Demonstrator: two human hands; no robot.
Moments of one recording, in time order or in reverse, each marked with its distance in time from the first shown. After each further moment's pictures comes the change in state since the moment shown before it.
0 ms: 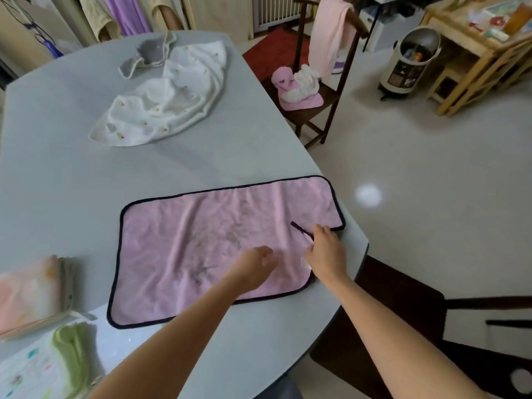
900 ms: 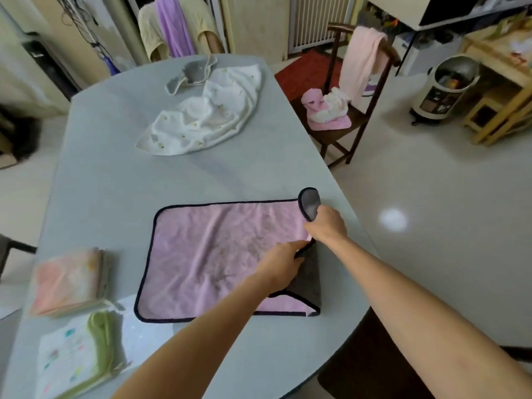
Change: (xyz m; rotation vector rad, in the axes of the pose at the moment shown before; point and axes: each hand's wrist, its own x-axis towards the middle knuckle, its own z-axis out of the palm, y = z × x) left_hand 0.007 0.082 0.004 0.096 0.056 0.264; right_hand 0.076 -0.022 -0.065 0.176 -0.210 0.254
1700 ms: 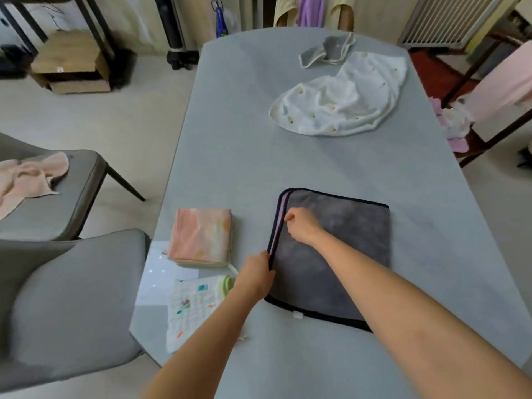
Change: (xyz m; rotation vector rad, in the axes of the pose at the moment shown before) left_hand -0.169 -0.247 -0.116 -0.107 0.181 -0.671; right_hand -0.079 -0.250 0.245 -0.146 -0.389 -0.514
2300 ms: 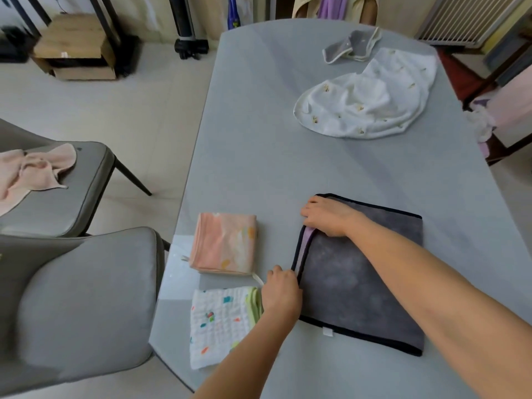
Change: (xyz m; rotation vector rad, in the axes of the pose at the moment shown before) left_hand 0.018 -0.033 0.010 0.127 -0.014 -0.002; right_hand 0.065 -0.022 -0.010 -1.351 -0.263 -0.867
